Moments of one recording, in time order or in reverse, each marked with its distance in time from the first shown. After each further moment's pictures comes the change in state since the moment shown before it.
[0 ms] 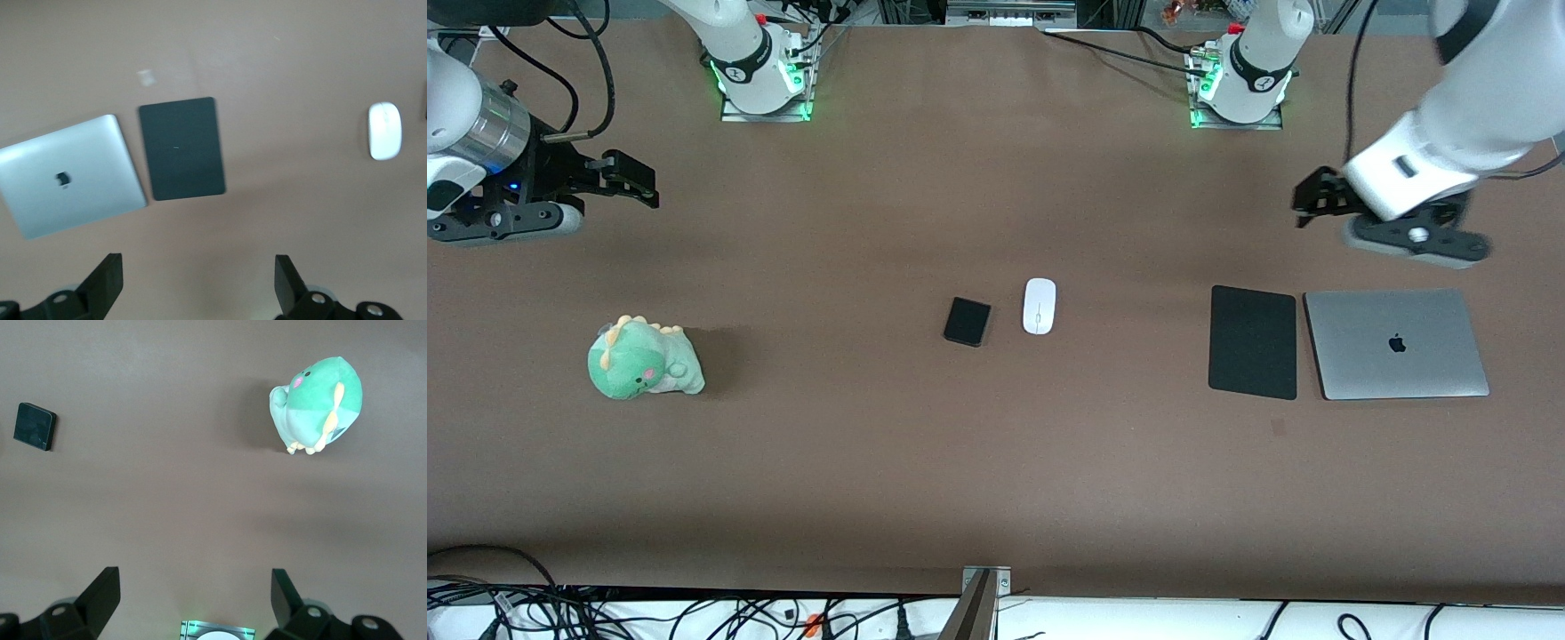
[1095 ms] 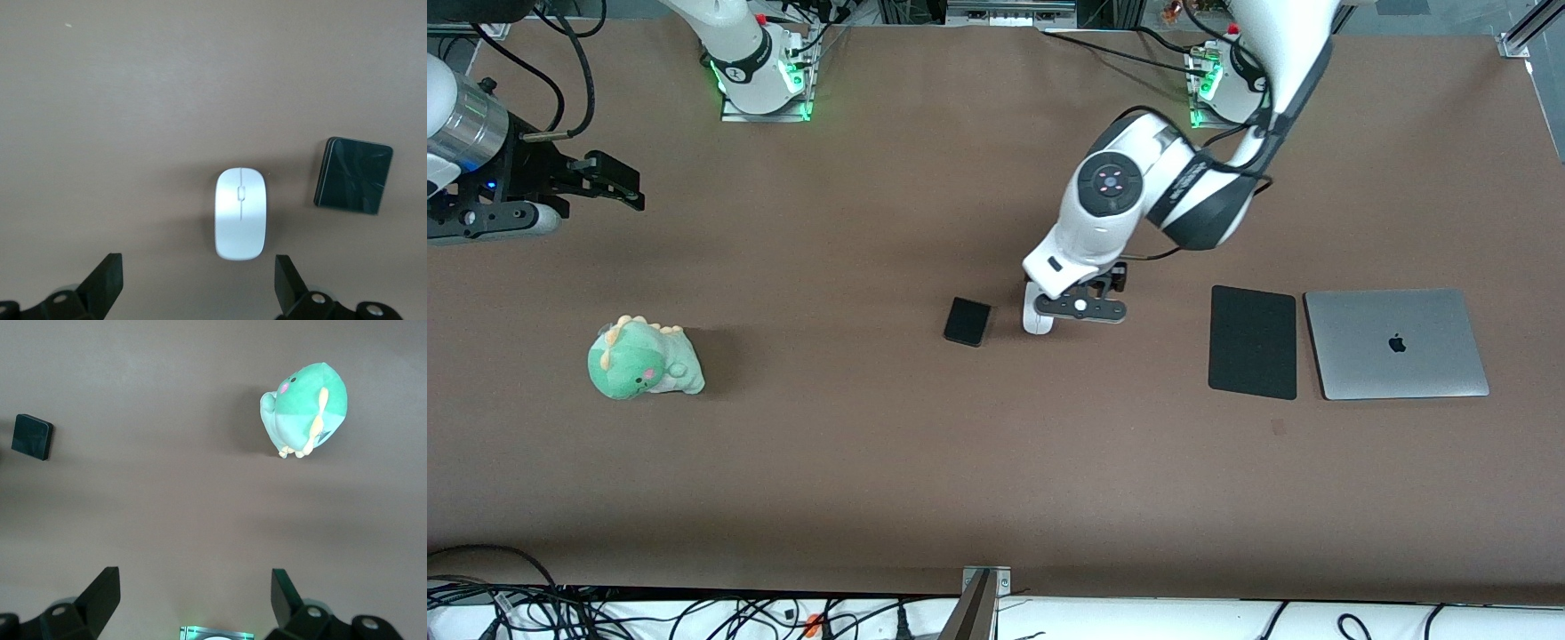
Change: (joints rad) left arm -0.244 0.449 -0.206 -0.040 0.126 0.556 -0.681; right arm -0.002 -0.005 -0.024 0.006 0.000 0.011 -0.002
